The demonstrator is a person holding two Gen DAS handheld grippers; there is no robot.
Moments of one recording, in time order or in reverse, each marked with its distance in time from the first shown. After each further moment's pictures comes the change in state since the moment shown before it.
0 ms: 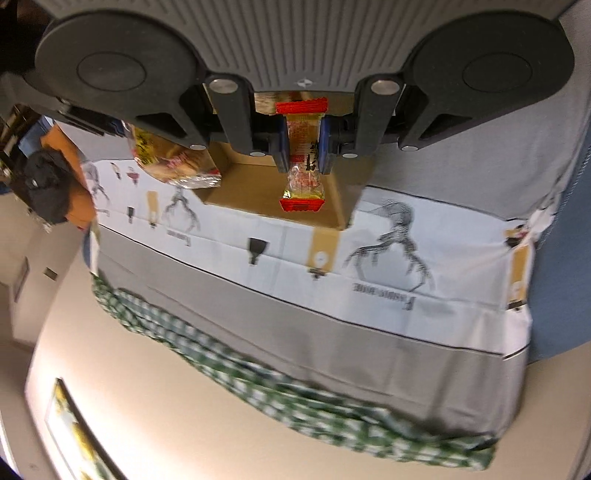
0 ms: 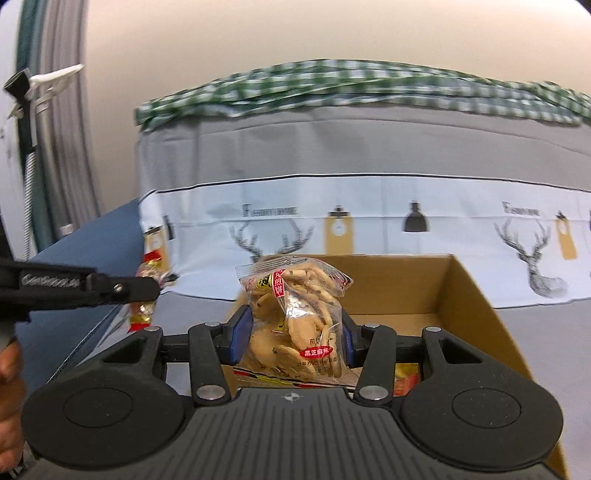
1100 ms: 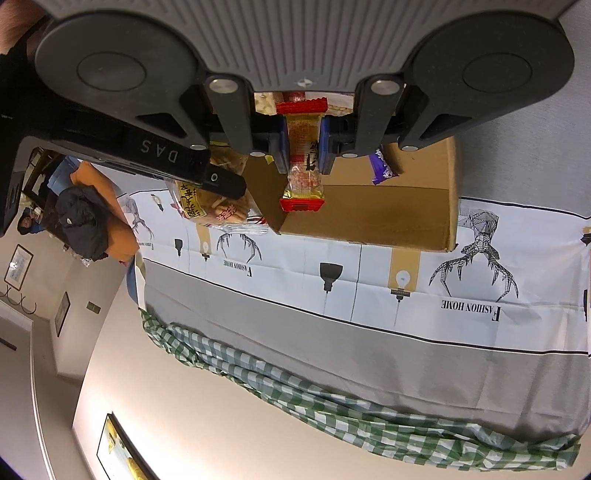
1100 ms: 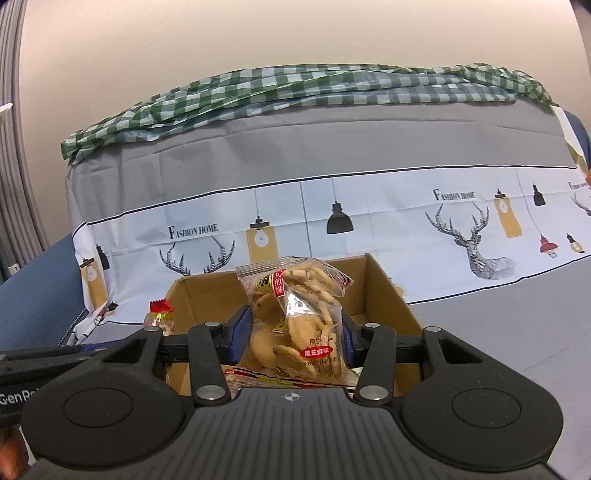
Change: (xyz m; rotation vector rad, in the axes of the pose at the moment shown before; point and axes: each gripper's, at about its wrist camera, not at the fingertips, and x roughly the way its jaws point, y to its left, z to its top) left arm 0.044 -0.072 -0.034 0.096 0.038 -0.137; right arm -0.002 -0.056 0.002 0.117 -0.034 -0.158
